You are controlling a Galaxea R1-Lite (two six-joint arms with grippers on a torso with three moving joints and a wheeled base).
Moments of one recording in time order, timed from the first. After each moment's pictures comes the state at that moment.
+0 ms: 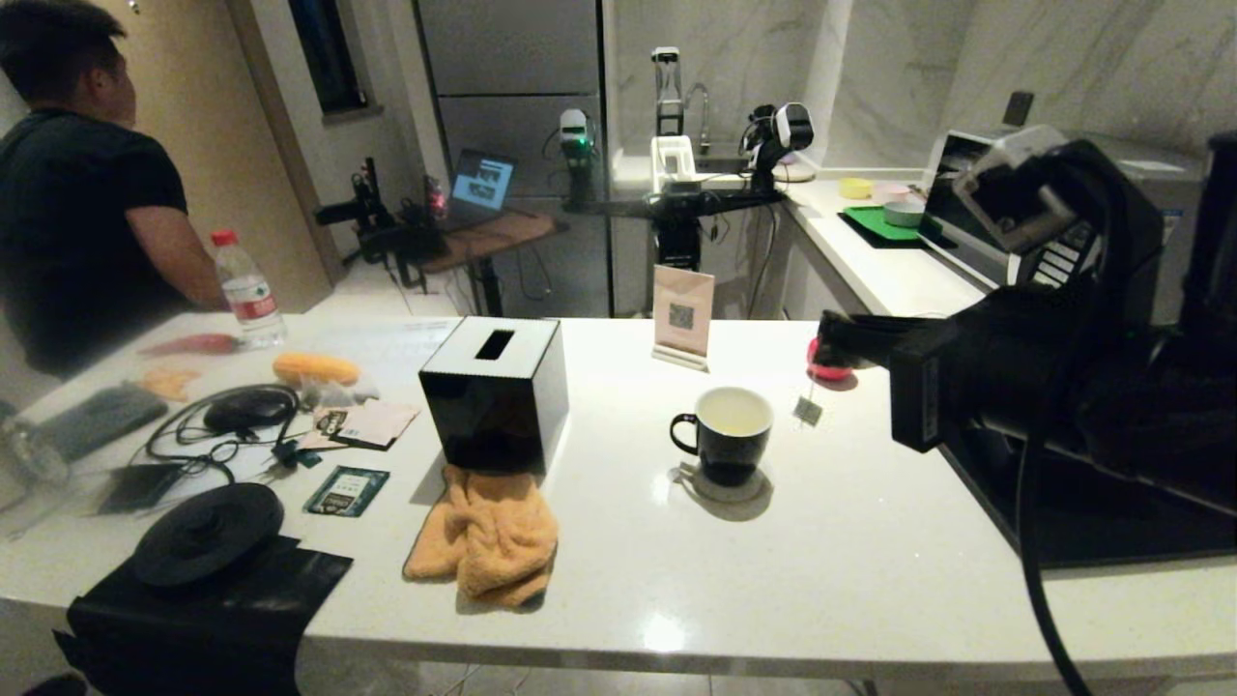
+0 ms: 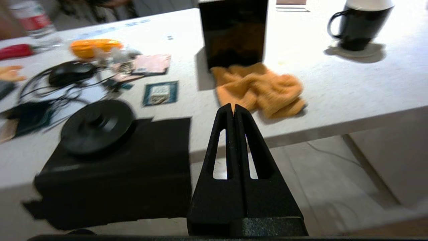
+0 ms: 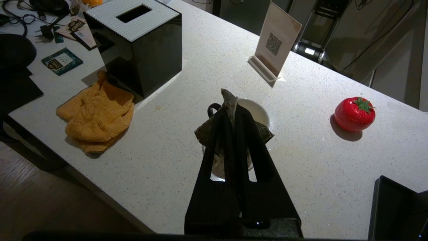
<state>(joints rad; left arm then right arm) 0.00 0.33 -0.28 0.07 -0.21 0.10 0.76 1.40 -0.99 -0.22 -0.27 -0.06</state>
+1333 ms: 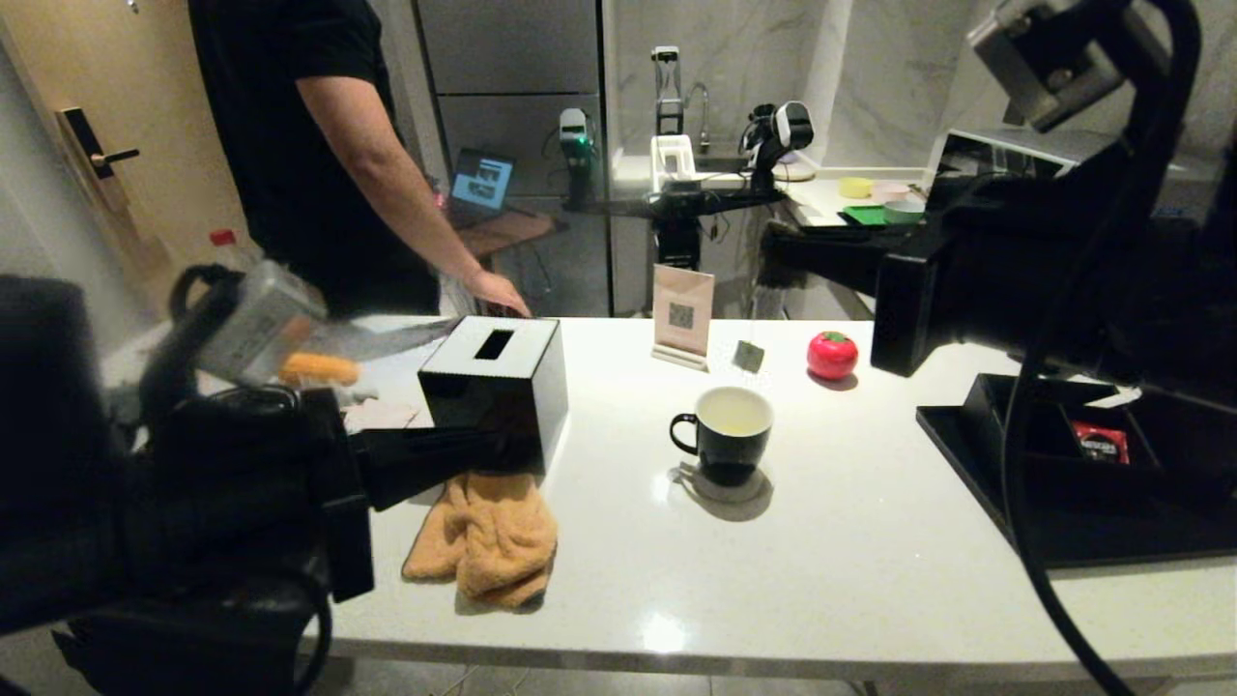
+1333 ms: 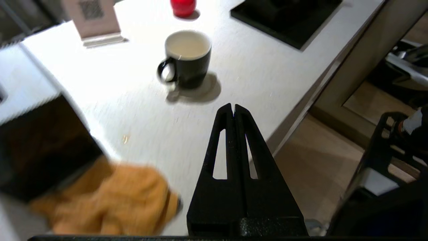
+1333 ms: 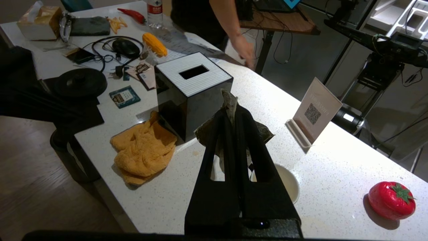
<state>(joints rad) -0.50 1.28 -0.62 -0.44 -0.44 0.01 0.76 1.44 -1.13 -0.27 -0.03 -0.14</state>
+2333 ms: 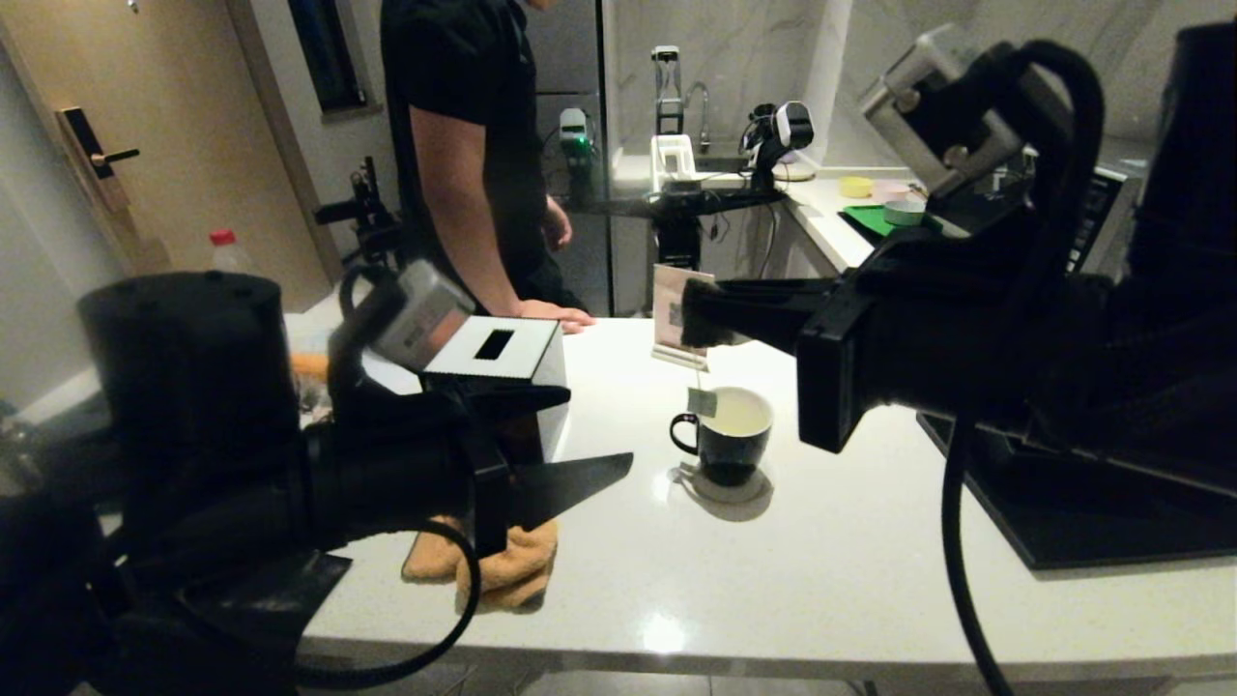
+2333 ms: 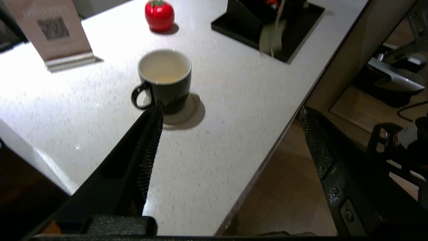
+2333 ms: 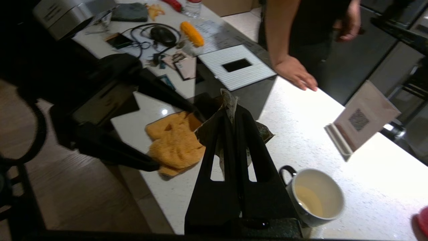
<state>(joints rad) -0.60 1.48 -0.66 -0.63 -0.40 -0.03 0.89 1.49 -1.13 -0.28 -0.04 -0.14</state>
